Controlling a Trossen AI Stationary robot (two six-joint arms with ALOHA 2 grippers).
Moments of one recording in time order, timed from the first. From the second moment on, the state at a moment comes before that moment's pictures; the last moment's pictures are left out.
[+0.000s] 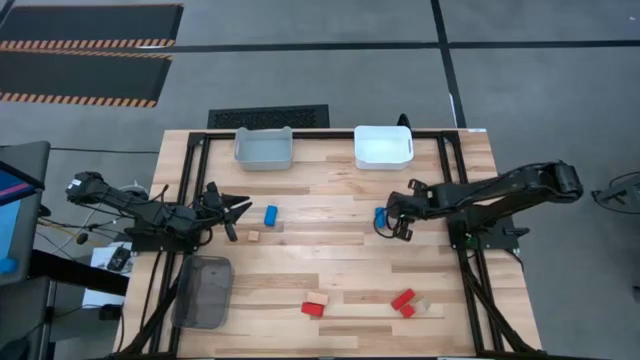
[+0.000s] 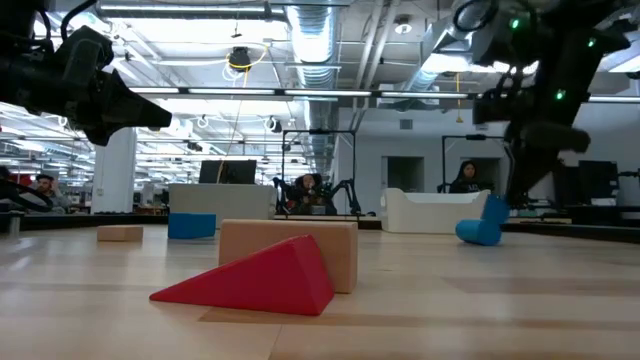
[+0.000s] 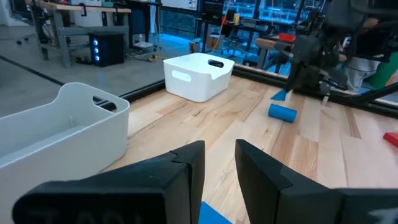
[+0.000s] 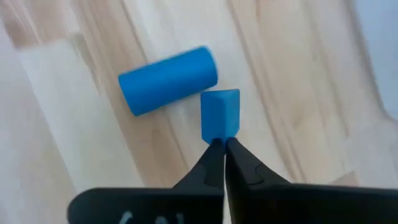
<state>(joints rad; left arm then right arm) -0.33 0.31 0.01 0.12 -0.80 -0.28 0.00 1.18 0.62 -0.65 0.30 0.31</state>
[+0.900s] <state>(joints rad) -0.33 0.31 0.01 0.06 -0.96 -0.33 -0.23 1.55 0.86 0.30 0.09 -0.03</state>
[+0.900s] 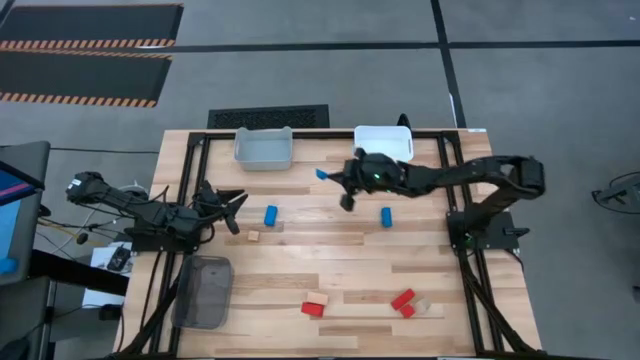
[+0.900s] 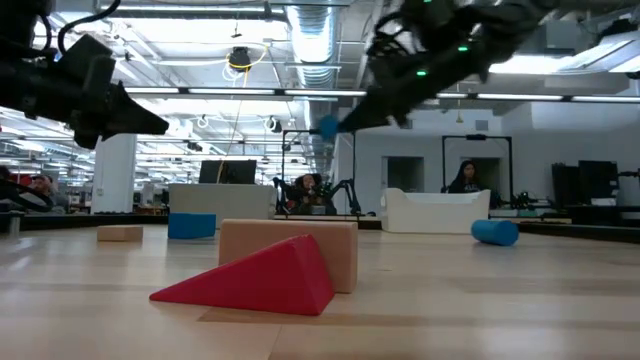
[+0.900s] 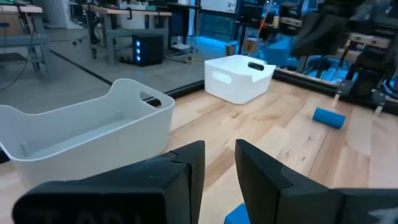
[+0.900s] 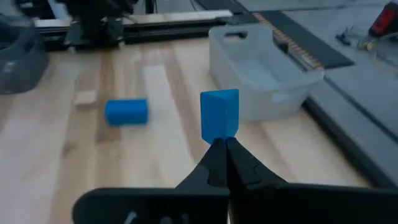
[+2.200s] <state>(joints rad) -0.33 0.57 0.01 0.06 -1.02 -0.52 -0.42 2.39 2.13 -0.38 -0.14 -0.09</state>
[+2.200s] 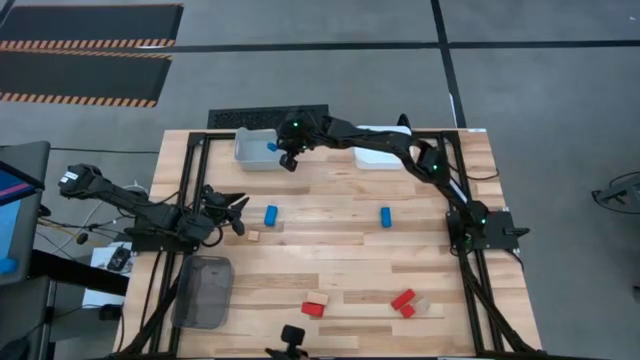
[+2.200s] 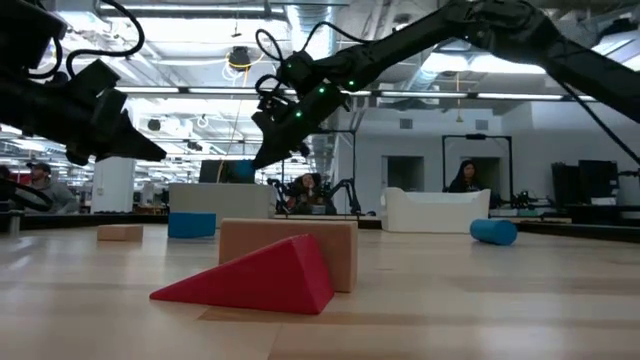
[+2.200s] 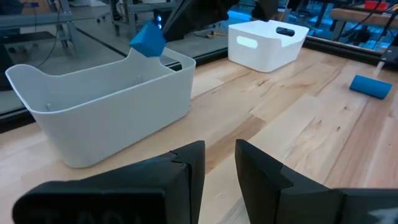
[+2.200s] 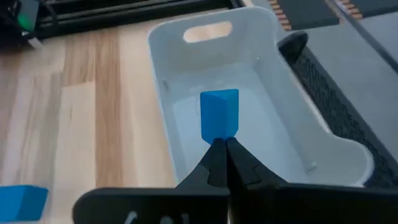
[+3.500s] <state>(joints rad) -0.33 0.57 0.01 0.05 -1.04 -0.53 -0.42 2.41 2.16 -0.50 -0.13 0.00</state>
